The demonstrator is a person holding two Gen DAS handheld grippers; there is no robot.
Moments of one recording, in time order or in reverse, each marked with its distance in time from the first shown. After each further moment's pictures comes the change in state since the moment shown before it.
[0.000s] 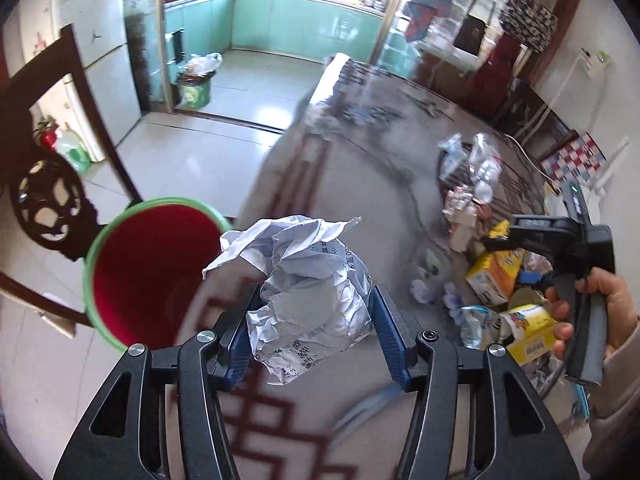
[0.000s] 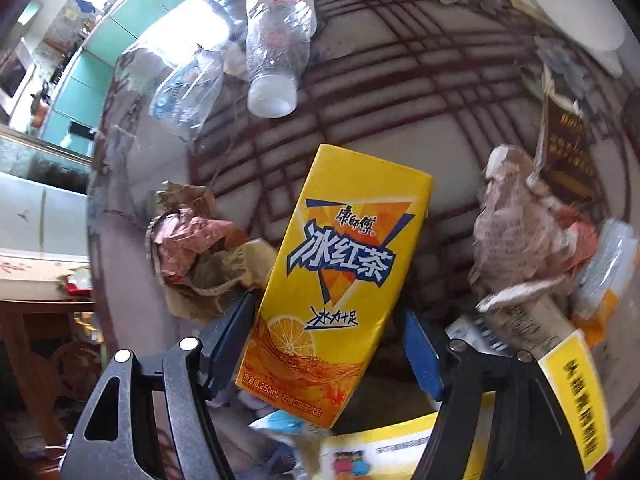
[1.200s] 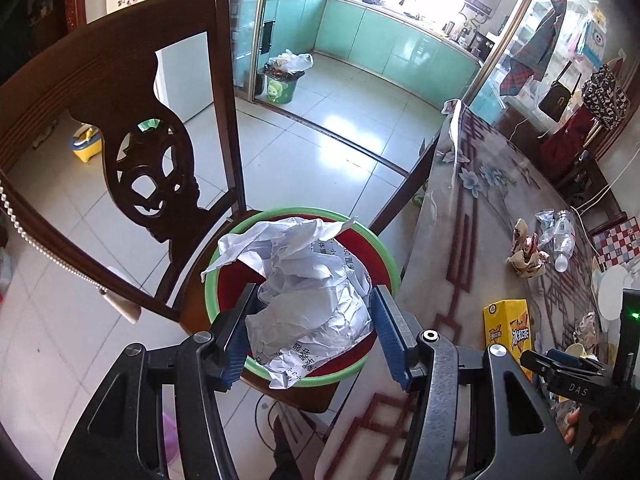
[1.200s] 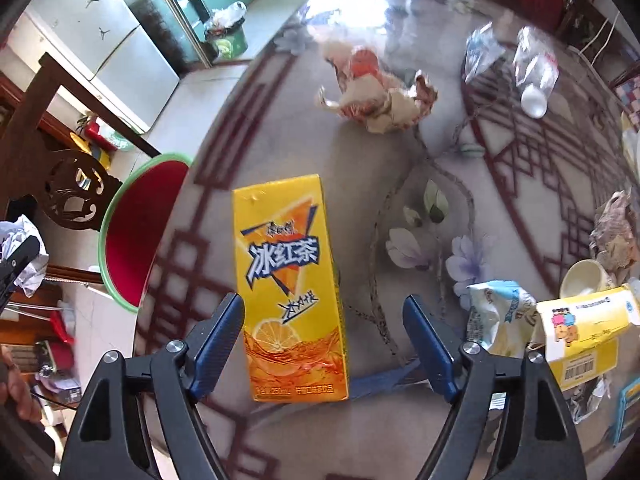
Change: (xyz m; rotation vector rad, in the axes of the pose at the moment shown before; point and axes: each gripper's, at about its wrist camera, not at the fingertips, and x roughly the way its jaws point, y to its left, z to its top) left arm -0.007 0.172 0.007 -0.211 -0.036 0.107; right arm -0.007 0.143 -0.184 -0.652 -0.038 -0.097
